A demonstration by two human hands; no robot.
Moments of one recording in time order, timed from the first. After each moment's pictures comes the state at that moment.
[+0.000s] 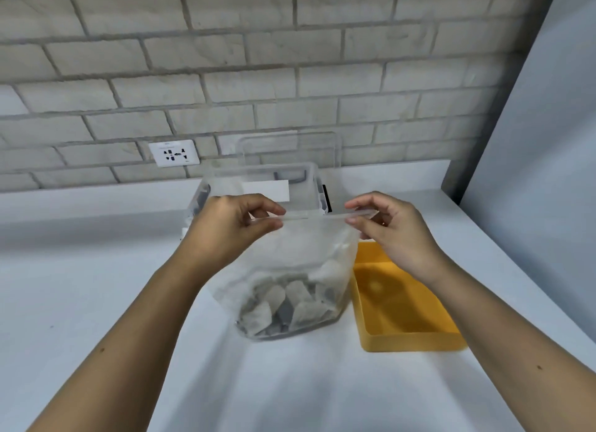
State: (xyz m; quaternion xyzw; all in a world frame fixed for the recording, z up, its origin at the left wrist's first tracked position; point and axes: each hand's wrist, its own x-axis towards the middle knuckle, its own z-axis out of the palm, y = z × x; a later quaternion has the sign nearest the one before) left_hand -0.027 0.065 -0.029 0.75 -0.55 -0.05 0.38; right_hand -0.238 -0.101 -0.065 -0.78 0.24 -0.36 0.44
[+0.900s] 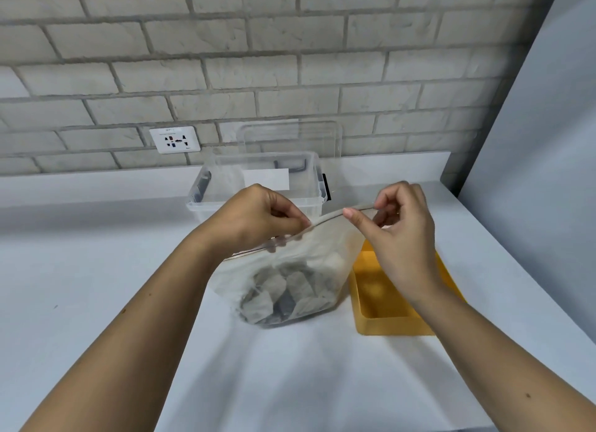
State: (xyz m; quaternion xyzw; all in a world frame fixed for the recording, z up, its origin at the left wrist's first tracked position) left_hand -0.065 0.061 -0.008 0.74 -0.51 -0.27 0.35; right_hand -0.244 -0.056 -0.068 -0.74 0.30 -0.53 0.30
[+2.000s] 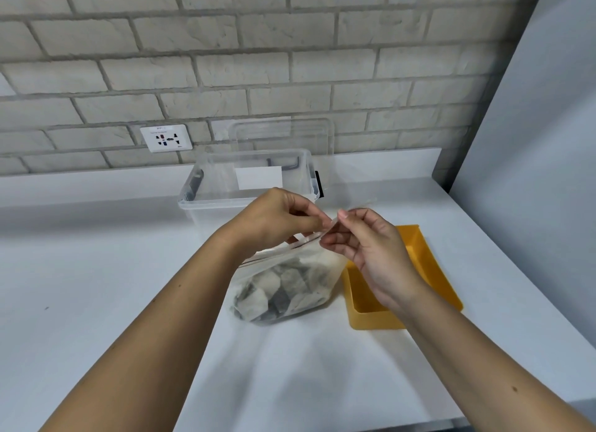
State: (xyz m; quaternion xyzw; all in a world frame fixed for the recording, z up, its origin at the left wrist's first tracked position) left_hand -0.083 0.034 -0.024 0.70 -0.51 -0.32 0.38; right_hand -0.238 -0.037 -0.075 -0.49 0.27 -0.39 0.73
